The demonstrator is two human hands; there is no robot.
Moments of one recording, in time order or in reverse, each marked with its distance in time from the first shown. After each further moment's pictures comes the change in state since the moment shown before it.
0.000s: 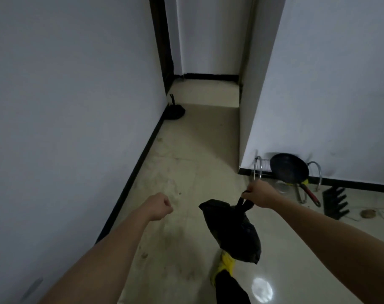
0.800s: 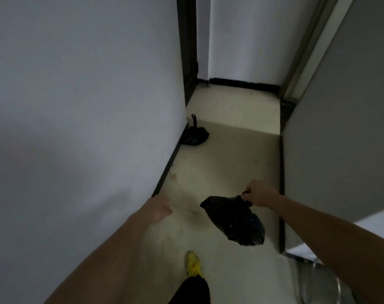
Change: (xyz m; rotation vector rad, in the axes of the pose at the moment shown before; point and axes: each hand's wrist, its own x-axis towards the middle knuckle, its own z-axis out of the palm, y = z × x) left_hand 0.585 0.030 -0.352 -0.148 -0.036 -0.099; right_hand 0.660 -0.237 -0.196 -0.152 -0.113 -0.084
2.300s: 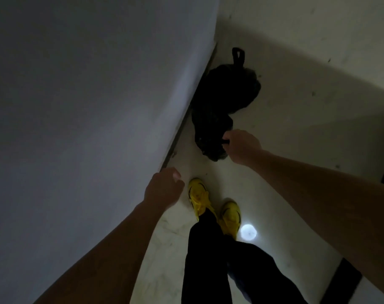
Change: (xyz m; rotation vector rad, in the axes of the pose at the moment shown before) left_hand 0.827 -0.023 -0.148 -0.064 -0.084 -0.256; right_hand 0.913 -0.163 0.023 -0.055 -0.229 -0.088
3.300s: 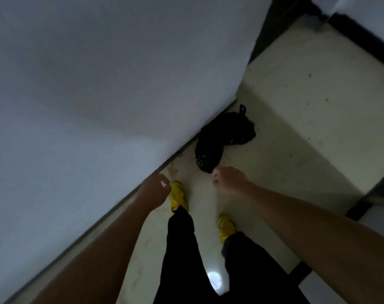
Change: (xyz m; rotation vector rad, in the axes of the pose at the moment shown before) left_hand -0.262 0.086 -0.015 -0.258 0.282 -0.235; right_hand -0.229 -0.002 -0.115 -0.320 -0.275 -0.318
